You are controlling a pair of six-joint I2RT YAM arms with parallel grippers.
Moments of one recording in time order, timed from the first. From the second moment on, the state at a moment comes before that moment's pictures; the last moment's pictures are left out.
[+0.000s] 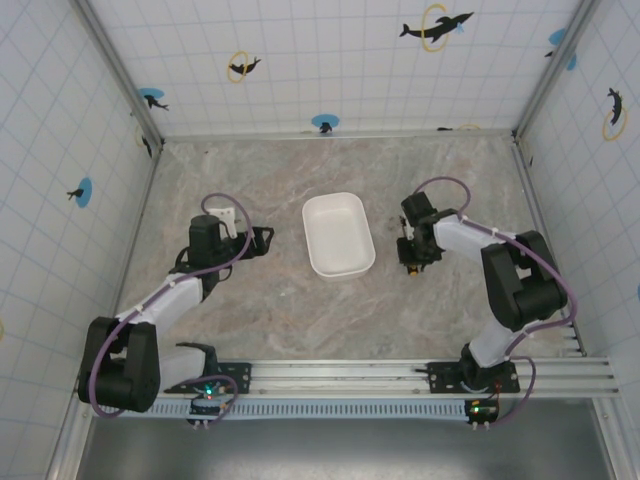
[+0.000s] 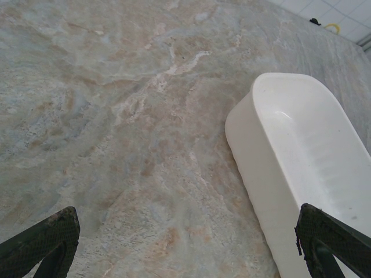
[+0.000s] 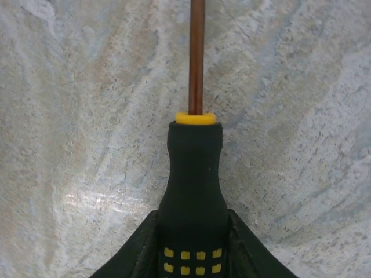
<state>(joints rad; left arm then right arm) -0.18 1.20 0.48 0.12 0.36 -0.35 0.40 1.68 0.94 -0.60 -0.01 0.25</state>
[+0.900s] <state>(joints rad) -0.19 1.18 0.49 0.10 0.38 -0.35 0.41 1.36 1.18 -0.41 -0.08 0.44</state>
